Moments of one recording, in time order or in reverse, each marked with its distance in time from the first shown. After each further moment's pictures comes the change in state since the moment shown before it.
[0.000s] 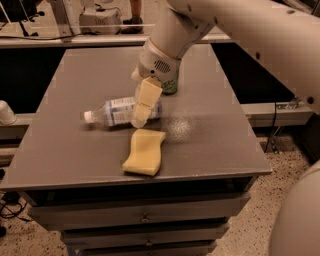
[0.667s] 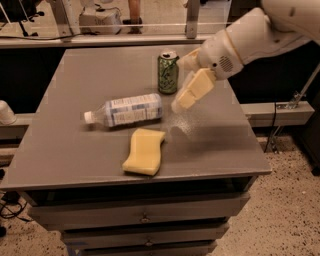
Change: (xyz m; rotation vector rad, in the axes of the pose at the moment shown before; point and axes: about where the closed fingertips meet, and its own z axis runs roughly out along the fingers) arm 0.061 0.004 -0.082 0.142 -0.346 0.153
